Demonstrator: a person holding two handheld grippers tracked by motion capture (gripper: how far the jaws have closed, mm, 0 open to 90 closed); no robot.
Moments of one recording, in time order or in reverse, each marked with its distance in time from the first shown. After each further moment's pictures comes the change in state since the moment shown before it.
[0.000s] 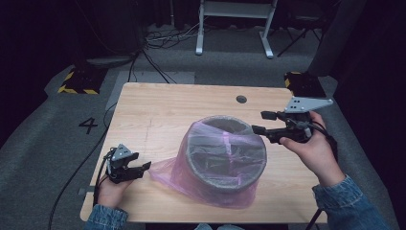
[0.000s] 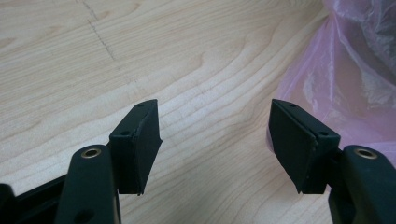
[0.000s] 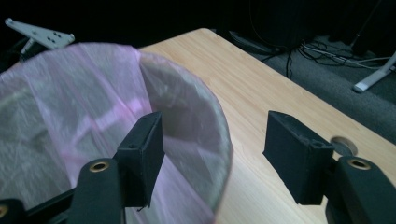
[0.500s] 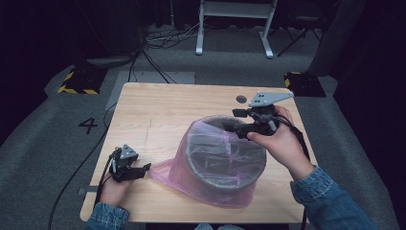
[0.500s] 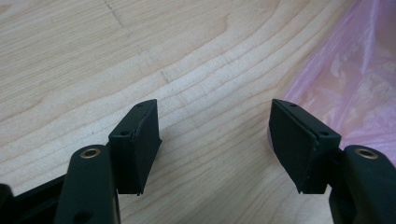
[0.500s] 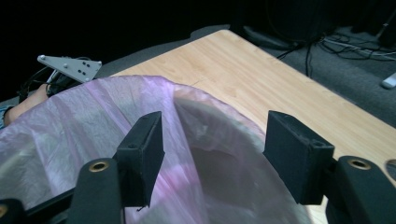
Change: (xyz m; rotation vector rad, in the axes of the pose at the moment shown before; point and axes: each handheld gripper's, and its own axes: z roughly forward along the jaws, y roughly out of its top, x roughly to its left) left arm 0.006 -0.006 0.020 0.101 0.067 0.034; right arm 0.031 0.031 0.063 0.038 0.047 0.034
